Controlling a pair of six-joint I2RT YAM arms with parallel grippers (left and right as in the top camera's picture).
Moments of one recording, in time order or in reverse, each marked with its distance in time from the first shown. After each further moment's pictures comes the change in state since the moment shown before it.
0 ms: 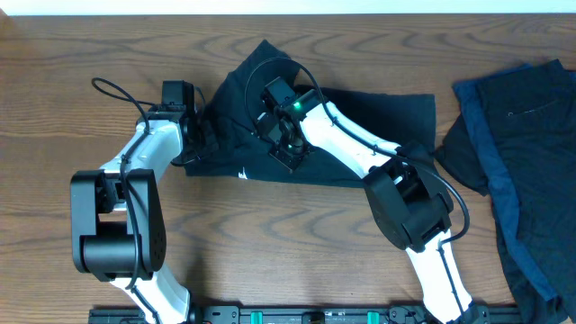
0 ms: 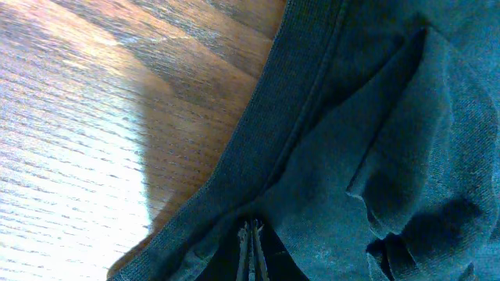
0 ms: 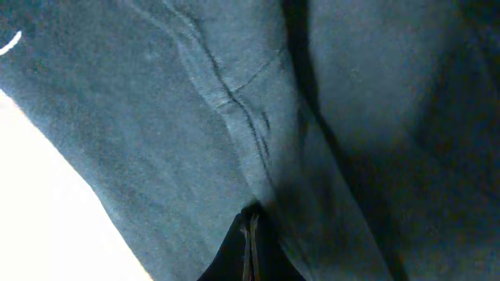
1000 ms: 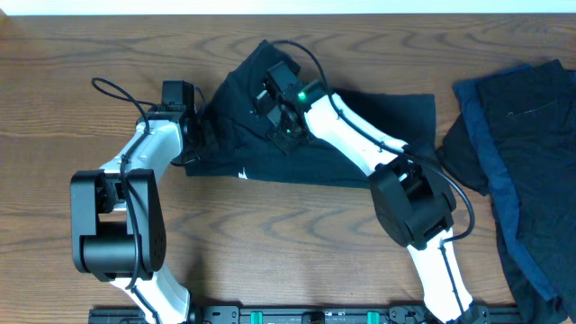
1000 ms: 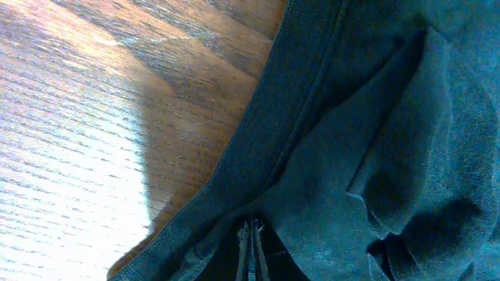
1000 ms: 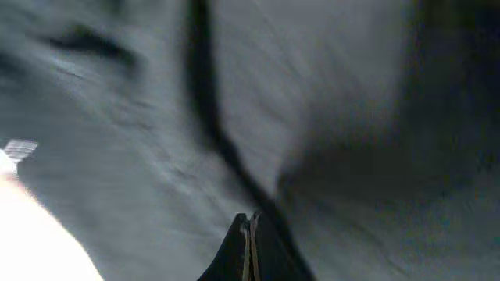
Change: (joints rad) left arm 0.000 0.000 0.000 0.000 0.000 0.000; right arm -0.026 0.001 0.084 0.059 0.011 0.050
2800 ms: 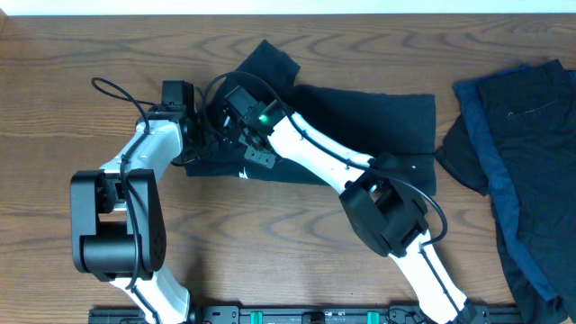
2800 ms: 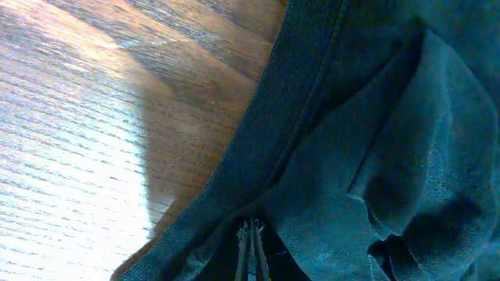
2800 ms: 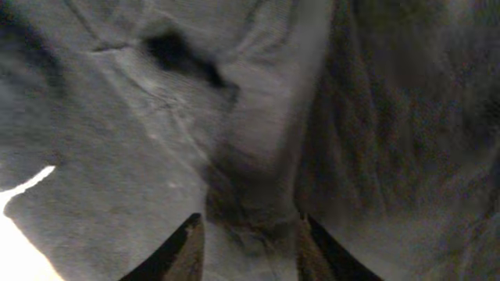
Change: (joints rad) left arm 0.000 0.000 0.000 0.003 -0.001 0.000; right arm 0.148 0.078 0.079 -0.020 0.277 -0.174
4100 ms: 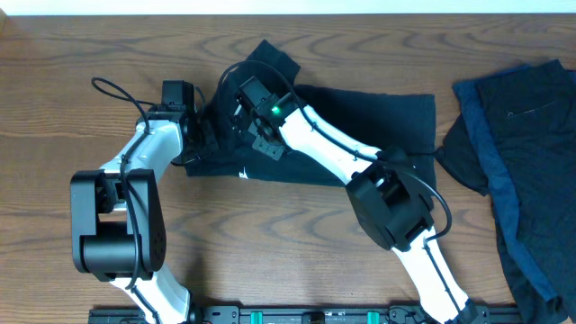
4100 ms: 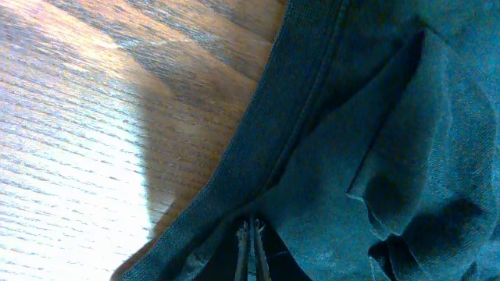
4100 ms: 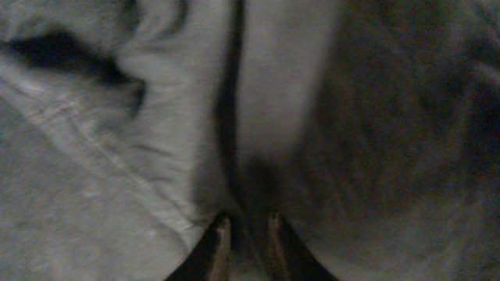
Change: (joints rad) left arm 0.000 0.000 0.000 0.000 0.000 0.000; right arm -0.059 0.000 -0.027 0.064 -0.036 0.027
